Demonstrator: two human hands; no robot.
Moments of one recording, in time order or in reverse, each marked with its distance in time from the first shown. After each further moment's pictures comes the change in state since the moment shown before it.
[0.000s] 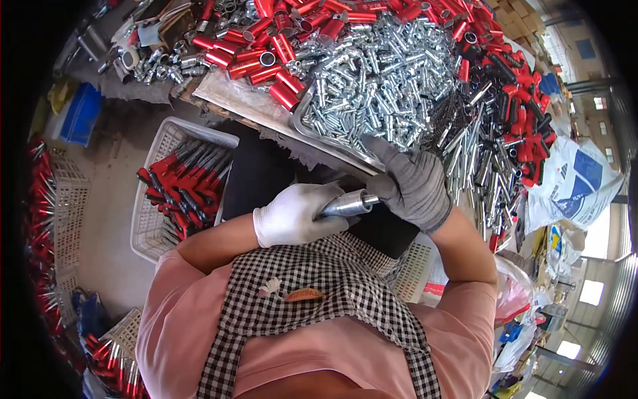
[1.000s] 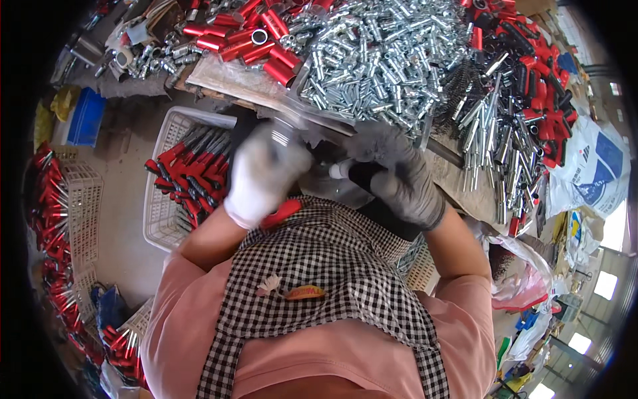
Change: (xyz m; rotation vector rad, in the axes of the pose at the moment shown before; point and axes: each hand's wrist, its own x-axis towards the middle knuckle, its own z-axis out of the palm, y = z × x) left_hand -0.014 -0.007 -0.011 -0.140 0.515 -0.312; right_hand -0.033 -0.015 0.041 1.156 0.075 0.464
